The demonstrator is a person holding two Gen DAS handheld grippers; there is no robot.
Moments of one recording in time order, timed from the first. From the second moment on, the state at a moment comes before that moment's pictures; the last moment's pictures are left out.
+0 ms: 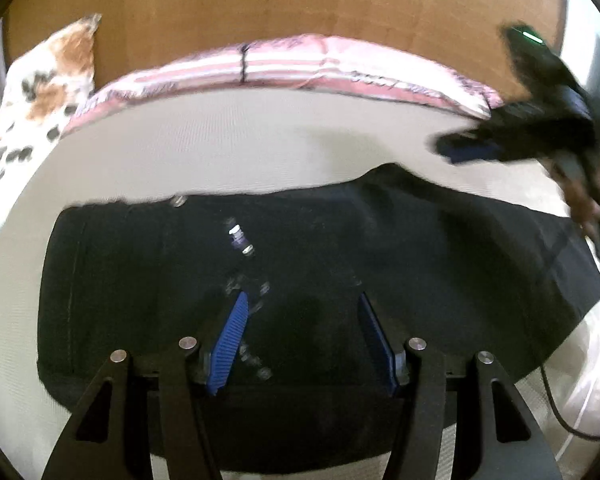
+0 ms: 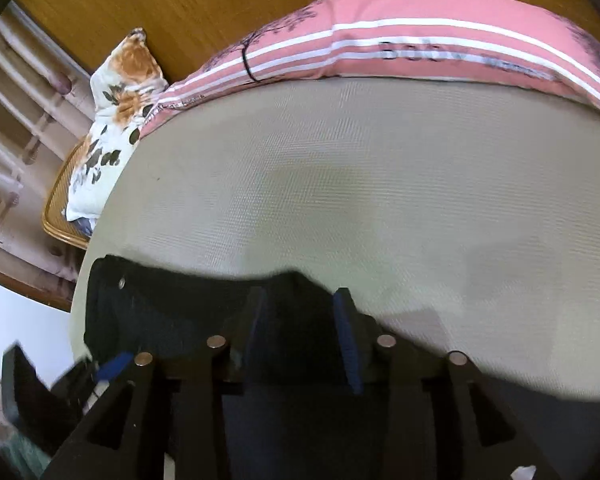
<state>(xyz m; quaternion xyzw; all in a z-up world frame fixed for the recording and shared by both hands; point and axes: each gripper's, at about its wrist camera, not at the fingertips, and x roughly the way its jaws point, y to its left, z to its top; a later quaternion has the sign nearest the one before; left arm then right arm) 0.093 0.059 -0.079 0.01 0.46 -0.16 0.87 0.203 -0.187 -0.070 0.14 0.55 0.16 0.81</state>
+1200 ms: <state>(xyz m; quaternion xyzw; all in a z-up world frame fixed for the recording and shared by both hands) 0.064 -0.133 -0.054 0.10 0.46 -0.30 0.83 -0.163 -0.532 -0.106 0.47 0.41 -0.20 0.76</state>
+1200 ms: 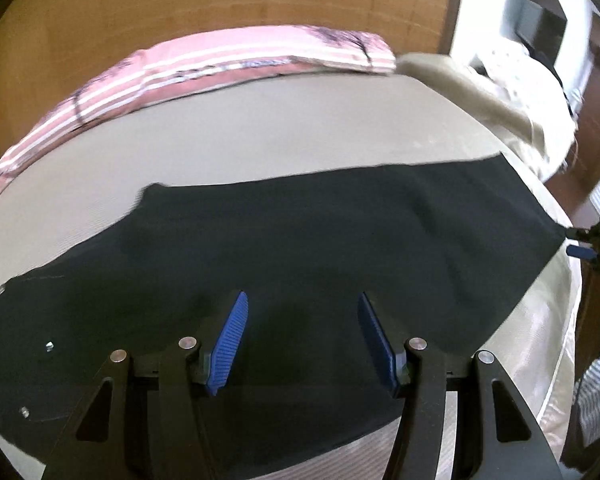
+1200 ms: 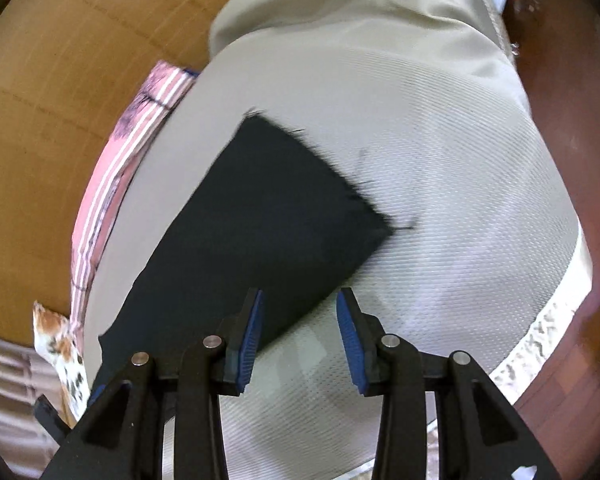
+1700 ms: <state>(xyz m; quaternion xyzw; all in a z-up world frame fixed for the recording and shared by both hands) 0.038 -0.217 -0.087 0.18 0.47 -0.34 0.79 -0.151 -0.557 -0.125 0.50 0.37 -0.19 0.76</state>
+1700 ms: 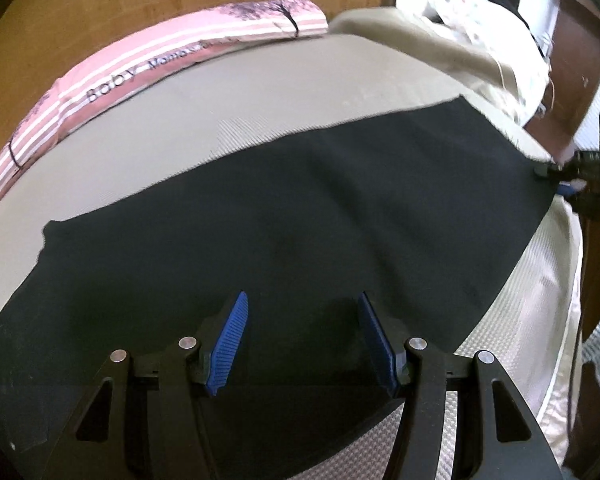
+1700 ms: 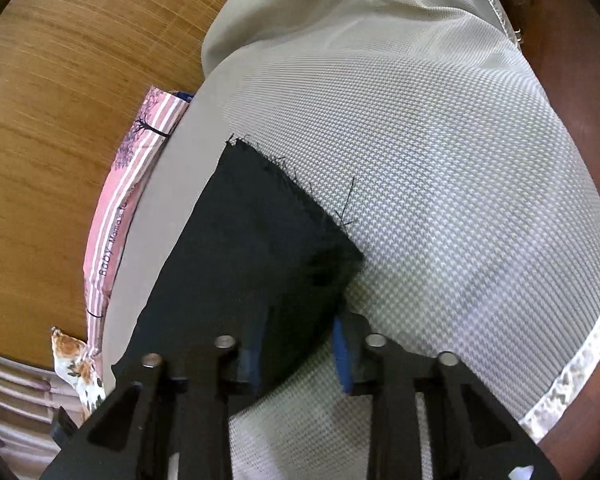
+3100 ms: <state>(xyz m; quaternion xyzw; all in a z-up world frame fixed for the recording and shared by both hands) 0.085 0.079 -0.033 -0.12 0.49 -0.18 0.85 0.066 -0.159 -0.096 0.19 0.56 0.17 0.79</state>
